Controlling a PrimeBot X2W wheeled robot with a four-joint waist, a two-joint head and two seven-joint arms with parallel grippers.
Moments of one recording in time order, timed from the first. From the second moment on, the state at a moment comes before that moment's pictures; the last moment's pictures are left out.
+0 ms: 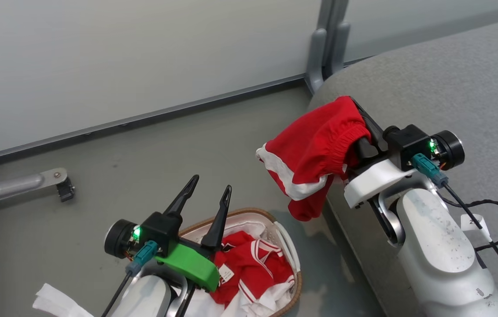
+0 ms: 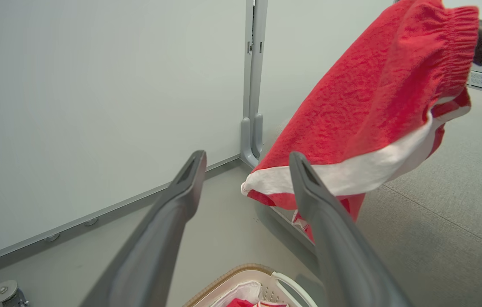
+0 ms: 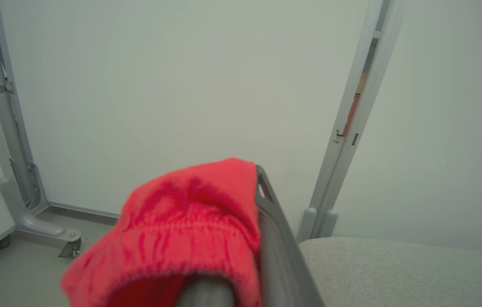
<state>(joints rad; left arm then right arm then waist) -0.26 0.12 -0.49 0.32 -0.30 -0.10 -0.26 -0.52 -0.05 0.21 0.39 0.05 0.13 -0.26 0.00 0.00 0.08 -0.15</state>
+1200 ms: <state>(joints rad) -0.42 0.14 -0.53 0.33 -0.23 -0.13 -0.26 -0.86 -0.06 -0.12 0.29 -0.14 0.13 -0.26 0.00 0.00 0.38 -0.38</state>
